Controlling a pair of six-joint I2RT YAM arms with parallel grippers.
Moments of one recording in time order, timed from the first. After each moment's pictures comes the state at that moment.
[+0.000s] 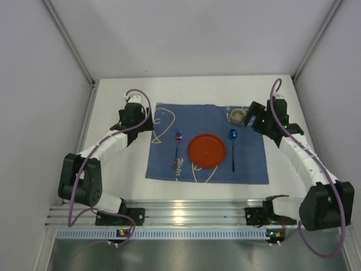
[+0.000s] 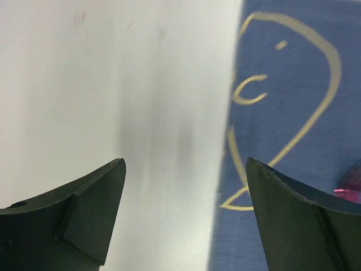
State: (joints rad) left arm -0.26 1.48 0.96 -0.14 -0.25 -0.24; right arm 0.13 1.20 0.97 -0.43 0.02 0.51
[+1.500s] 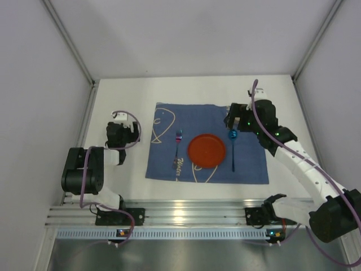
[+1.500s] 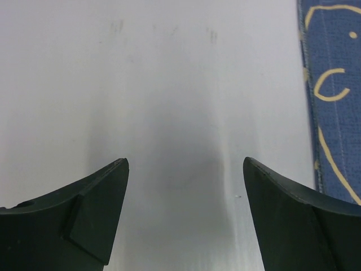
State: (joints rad) left arm -0.02 1.59 0.49 0.68 0.02 0.00; right arm 0.38 1.12 0.95 -0.34 0.06 0.35
